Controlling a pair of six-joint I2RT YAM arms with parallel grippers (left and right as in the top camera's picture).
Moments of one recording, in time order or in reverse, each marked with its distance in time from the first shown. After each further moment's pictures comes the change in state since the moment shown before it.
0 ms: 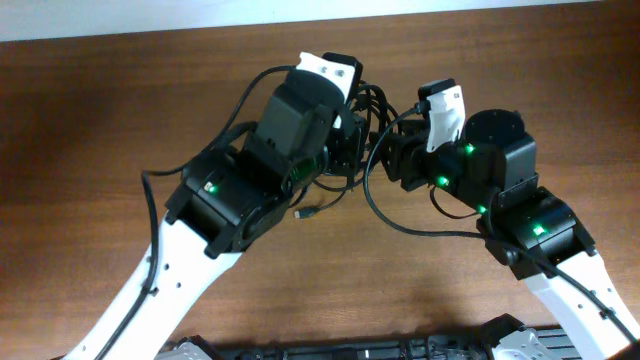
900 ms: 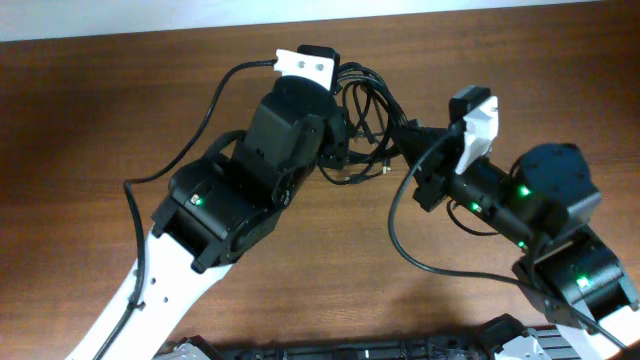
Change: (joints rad) left arm -0.008 -0.032 0.000 0.008 -0.207 -0.001; right arm 0.000 -0.186 0.000 0.076 -0.096 -0.005
